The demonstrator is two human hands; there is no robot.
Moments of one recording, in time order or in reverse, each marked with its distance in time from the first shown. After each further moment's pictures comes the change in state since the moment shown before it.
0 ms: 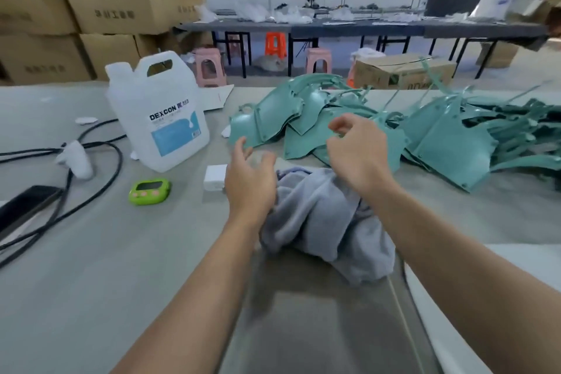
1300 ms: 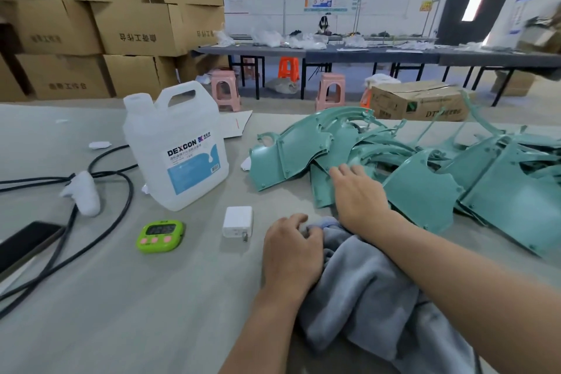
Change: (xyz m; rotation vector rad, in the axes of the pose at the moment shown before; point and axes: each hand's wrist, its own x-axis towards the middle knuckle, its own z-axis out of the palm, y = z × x) left_hand 0.015 -0.034 0.023 0.329 -0.180 0.047; right_hand 0.063 0.036 0.085 -0.902 -0.287 -0.406
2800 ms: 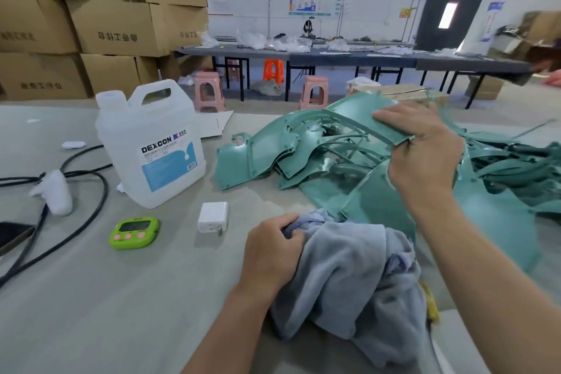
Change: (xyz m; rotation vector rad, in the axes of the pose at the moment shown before) left_hand -0.018 0.003 -0.003 -0.045 -0.056 0.266; right_hand -0.052 0.067 -0.100 0.667 0.837 0.120
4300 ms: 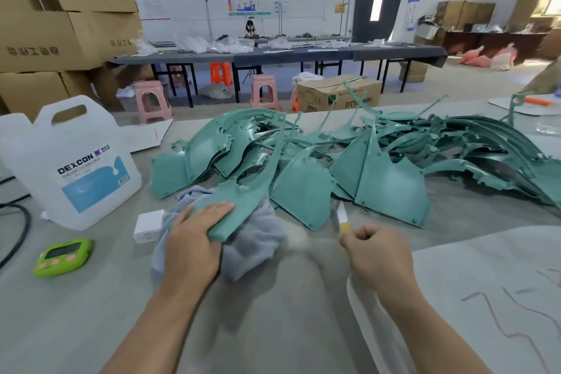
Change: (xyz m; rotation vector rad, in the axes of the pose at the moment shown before) left_hand -0.011 0.008 -0.021 0.183 0.181 0.344; right_hand -0.149 0.030 -0.087 -0.191 -0.343 0.919
